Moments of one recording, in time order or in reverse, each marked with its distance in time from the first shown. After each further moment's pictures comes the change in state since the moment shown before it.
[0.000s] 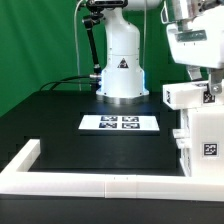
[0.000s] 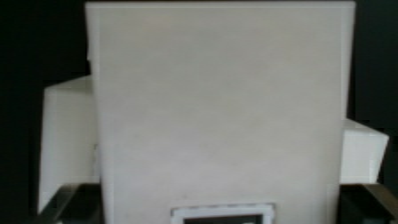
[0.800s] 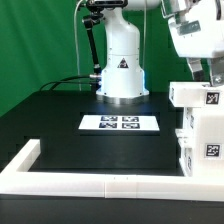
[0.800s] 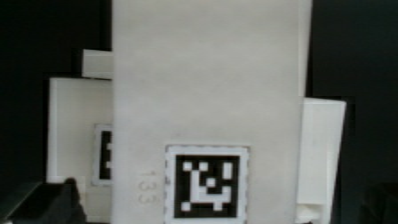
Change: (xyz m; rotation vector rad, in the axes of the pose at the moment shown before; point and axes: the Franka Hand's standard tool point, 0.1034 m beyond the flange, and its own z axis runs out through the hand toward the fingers) arm -0.007 -0.005 -0.026 0.049 -0.045 0.023
